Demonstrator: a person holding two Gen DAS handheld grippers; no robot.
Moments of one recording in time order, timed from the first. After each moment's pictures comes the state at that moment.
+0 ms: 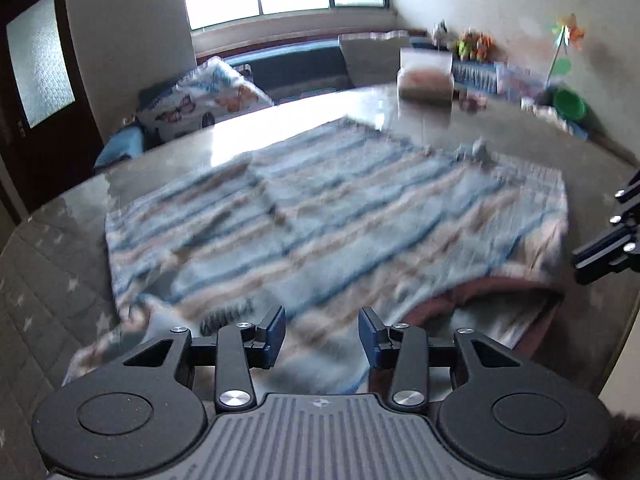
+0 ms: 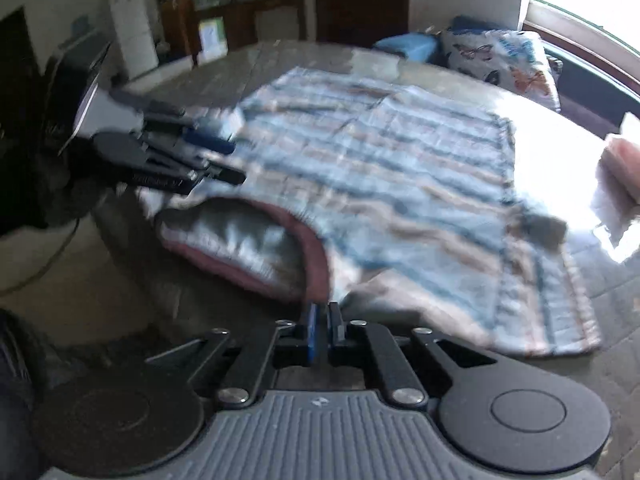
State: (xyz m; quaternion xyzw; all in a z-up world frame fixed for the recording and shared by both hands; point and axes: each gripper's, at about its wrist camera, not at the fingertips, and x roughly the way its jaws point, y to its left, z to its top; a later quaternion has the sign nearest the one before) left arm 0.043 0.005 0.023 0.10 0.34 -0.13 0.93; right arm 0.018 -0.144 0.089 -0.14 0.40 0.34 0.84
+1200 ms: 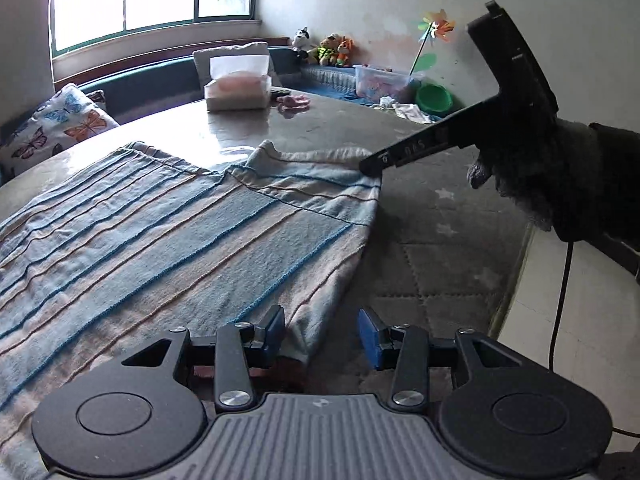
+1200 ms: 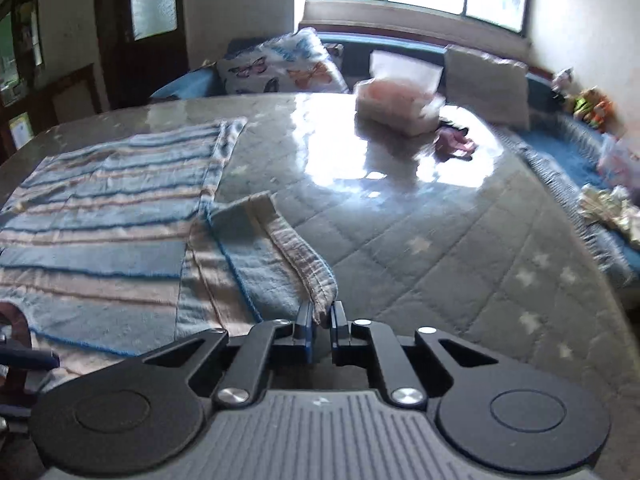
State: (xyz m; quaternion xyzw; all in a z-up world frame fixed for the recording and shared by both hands) left arm 0.035 -0.134 -0.010 0.09 0.34 -0.34 0.88; right arm 0.086 -0.278 0.063 -0.04 0.37 0.06 0.93
